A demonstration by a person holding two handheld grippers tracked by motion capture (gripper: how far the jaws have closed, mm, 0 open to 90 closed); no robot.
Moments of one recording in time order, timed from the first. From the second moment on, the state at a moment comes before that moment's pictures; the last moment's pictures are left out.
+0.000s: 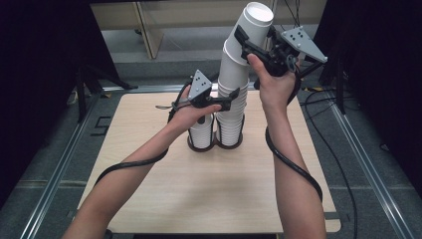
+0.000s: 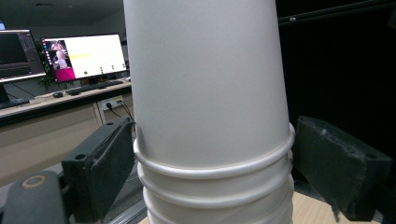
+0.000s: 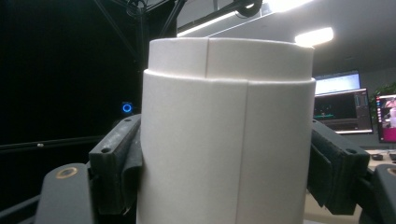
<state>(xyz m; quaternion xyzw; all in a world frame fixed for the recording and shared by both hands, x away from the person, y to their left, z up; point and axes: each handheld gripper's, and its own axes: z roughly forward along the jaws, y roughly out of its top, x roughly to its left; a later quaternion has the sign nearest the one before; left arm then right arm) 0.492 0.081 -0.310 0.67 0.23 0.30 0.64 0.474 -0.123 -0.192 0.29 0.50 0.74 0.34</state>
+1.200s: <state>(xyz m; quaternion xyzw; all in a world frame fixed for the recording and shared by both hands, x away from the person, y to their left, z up) 0.436 0.124 -0.323 0.69 0.21 0.30 0.62 0.416 -0.168 -0.229 0.31 0.50 0.73 0.35</state>
